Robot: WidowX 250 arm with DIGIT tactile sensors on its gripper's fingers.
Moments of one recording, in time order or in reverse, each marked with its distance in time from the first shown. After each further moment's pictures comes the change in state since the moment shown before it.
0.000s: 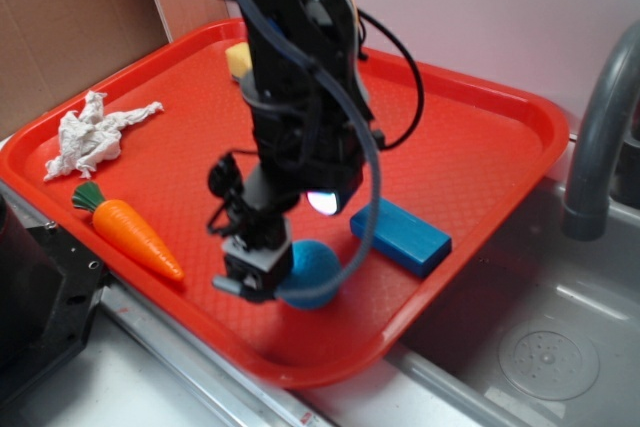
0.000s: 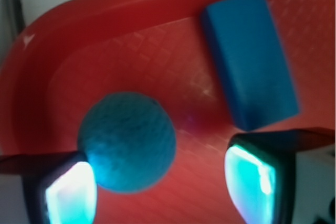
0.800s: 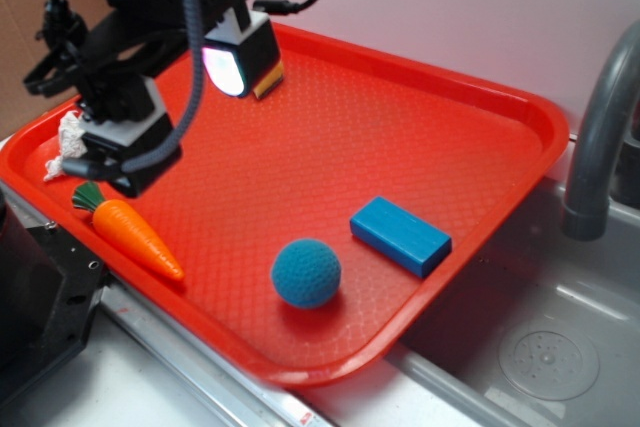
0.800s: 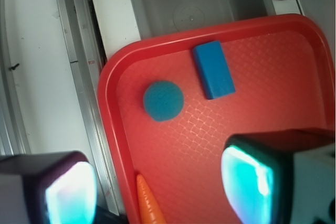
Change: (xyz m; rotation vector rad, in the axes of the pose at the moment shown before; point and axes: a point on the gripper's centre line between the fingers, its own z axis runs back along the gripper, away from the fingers) arm -0.025 -0.030 0.105 0.084 -0.088 -0.059
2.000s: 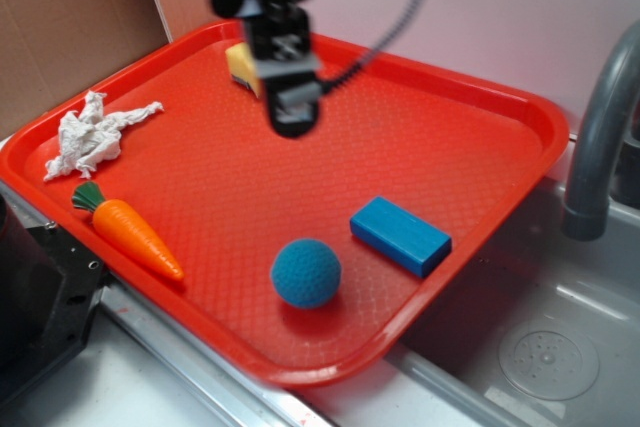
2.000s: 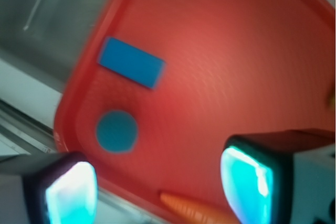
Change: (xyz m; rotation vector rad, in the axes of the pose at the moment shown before) arm 0.027 0.052 -0.019 -0.123 0.132 0.660
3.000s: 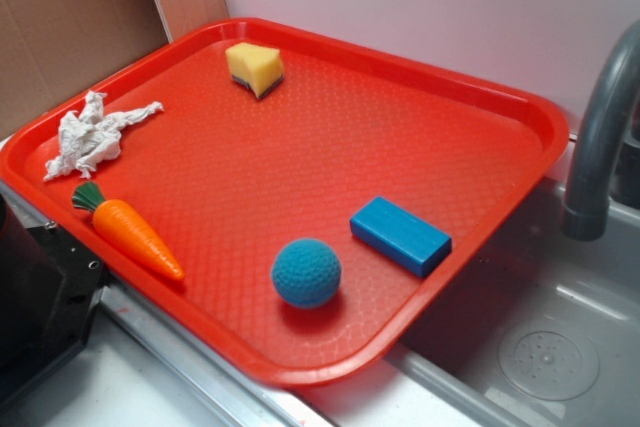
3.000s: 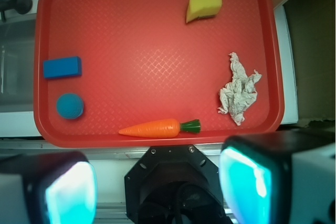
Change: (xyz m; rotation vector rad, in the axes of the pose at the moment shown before) arm -0.149 0.052 0.091 0.029 -0.193 0.745
